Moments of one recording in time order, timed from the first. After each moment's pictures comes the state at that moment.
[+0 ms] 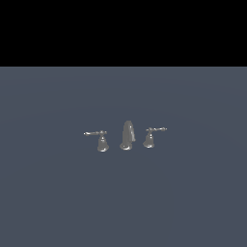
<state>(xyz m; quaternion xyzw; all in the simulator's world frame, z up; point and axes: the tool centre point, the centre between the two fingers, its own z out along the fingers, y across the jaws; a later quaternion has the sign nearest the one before) -0.255 0.007 0.476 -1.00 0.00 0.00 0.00</state>
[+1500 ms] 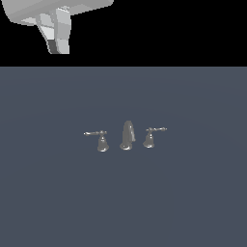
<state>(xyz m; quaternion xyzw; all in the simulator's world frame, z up) -0.180 0.099 0.320 -0.96 0.28 0.00 0.00</state>
